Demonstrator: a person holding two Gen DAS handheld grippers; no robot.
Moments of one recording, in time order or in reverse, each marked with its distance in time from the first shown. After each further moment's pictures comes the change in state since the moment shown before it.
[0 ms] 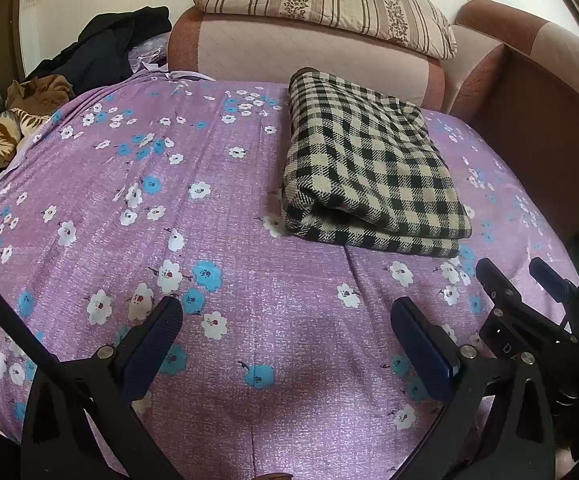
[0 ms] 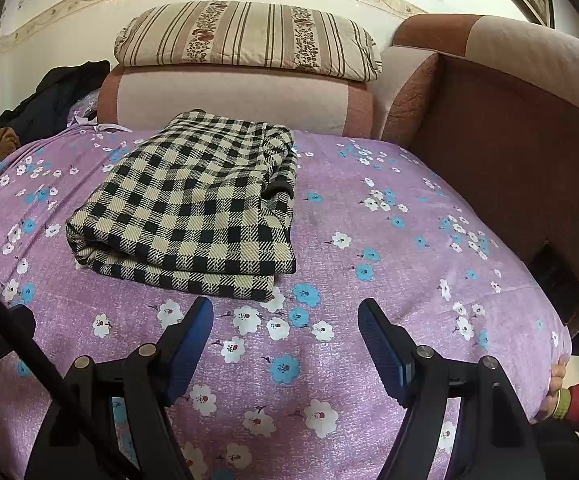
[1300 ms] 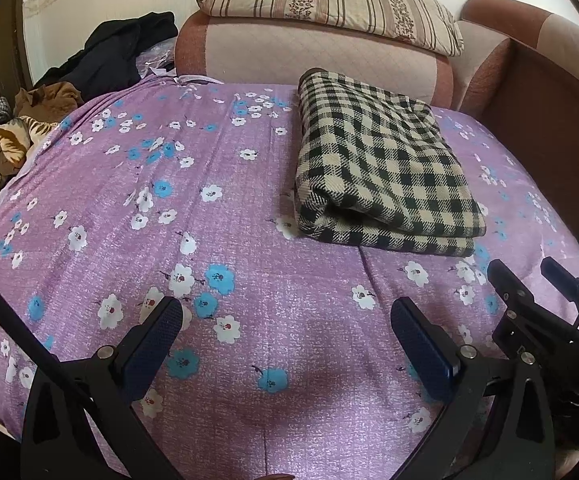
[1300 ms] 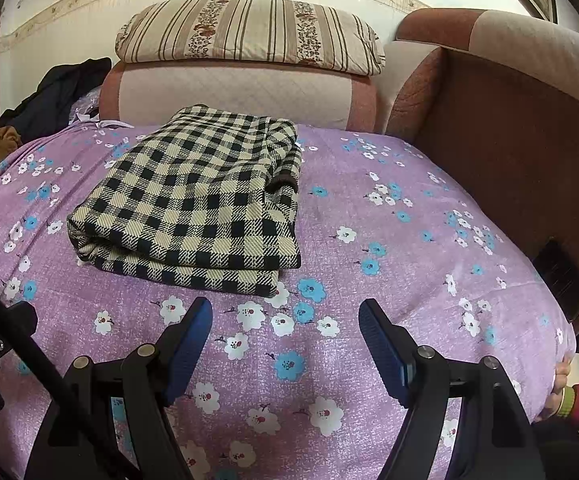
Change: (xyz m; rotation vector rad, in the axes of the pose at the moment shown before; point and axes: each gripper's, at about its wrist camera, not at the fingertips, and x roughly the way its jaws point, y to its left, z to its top) left arm 0.003 0.004 0.000 0.011 -0.006 0.047; right arm 0.004 0.002 0.000 0.005 0.021 0.012
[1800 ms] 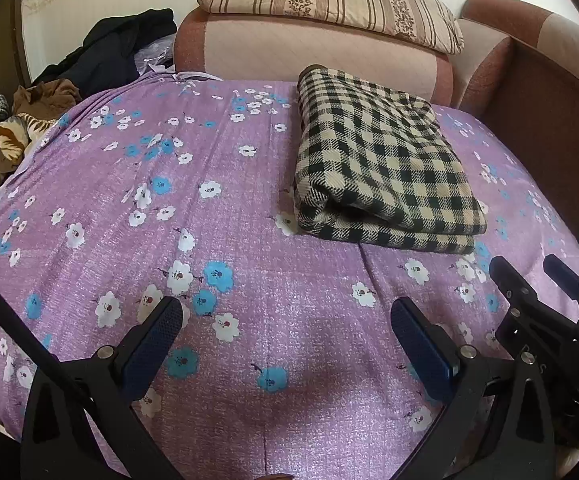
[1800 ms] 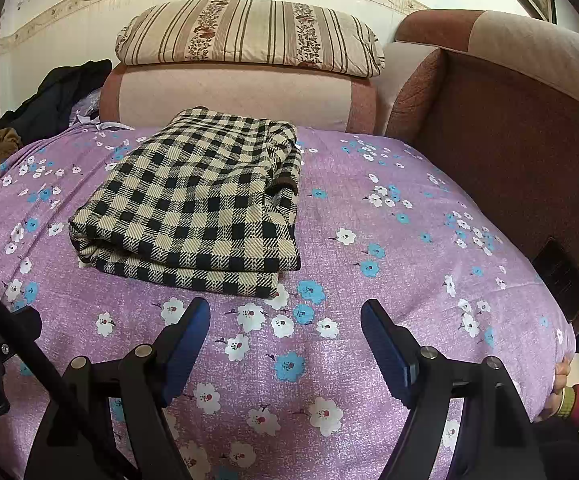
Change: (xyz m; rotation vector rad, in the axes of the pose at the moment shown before) left arm 0.003 -0.001 -0.002 -0.002 0.006 -0.004; right arm -0.003 0.001 0.000 0.002 -0.007 0.000
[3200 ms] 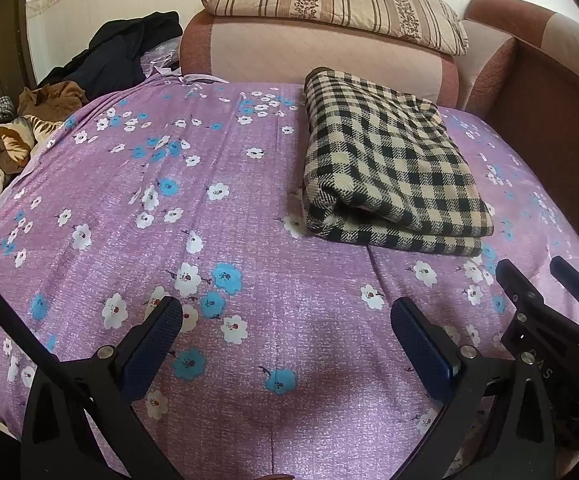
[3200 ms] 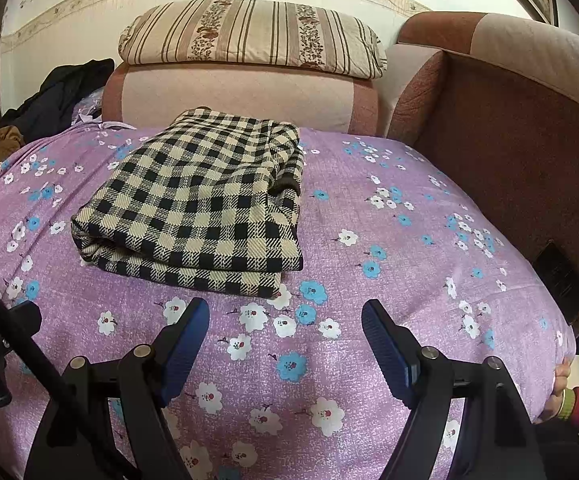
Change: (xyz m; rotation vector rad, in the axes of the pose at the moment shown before) left arm 0.000 0.002 0.000 -0.001 -0.010 0.025; right arm -0.001 0.006 0.002 -0.008 0.001 -0.001
